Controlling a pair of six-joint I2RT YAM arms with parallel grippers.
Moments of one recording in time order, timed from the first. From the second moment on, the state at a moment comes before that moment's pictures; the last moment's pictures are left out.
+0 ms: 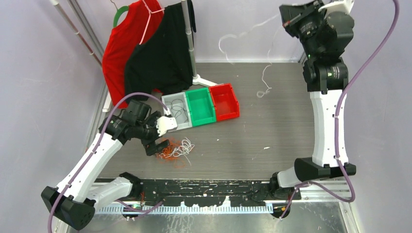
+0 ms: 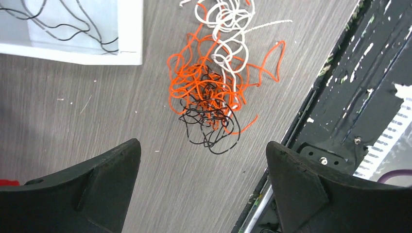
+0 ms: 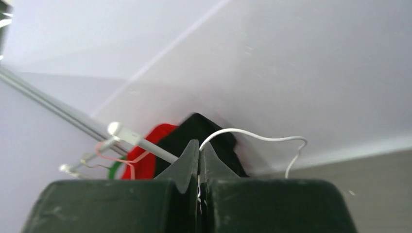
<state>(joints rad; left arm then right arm) -0.45 0.99 1.02 -1.11 0.32 0.75 0.07 1.42 2.00 -0.42 -0.05 0.73</state>
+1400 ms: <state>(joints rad) -0.30 0.96 1.04 -1.07 0.36 0.60 0.39 1.72 1.96 -0.09 -0.12 0.87</state>
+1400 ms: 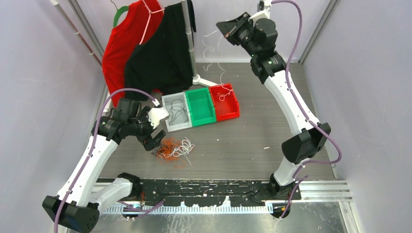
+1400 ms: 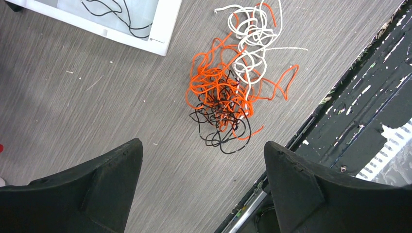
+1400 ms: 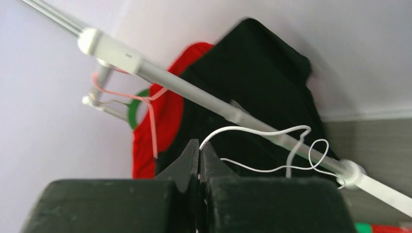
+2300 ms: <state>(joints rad) -0.30 0.96 1.04 -1.07 0.38 0.61 0.39 1.43 1.39 -0.18 0.11 0.68</state>
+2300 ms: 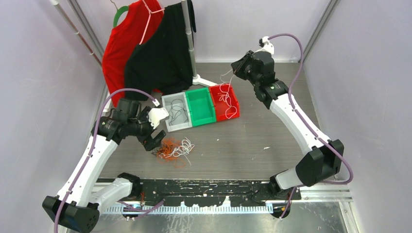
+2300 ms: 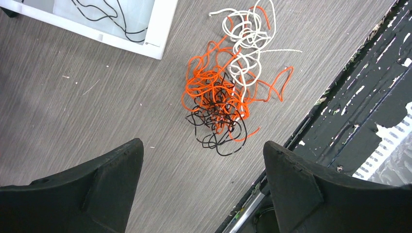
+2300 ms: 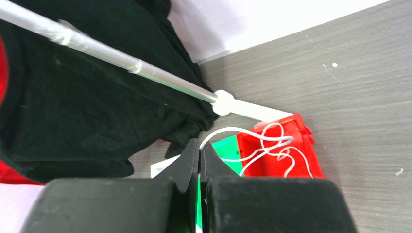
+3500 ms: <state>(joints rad) -0.30 0.98 1.04 -1.06 0.39 0.61 0.44 1.97 1.57 -0.43 0.16 0.46</state>
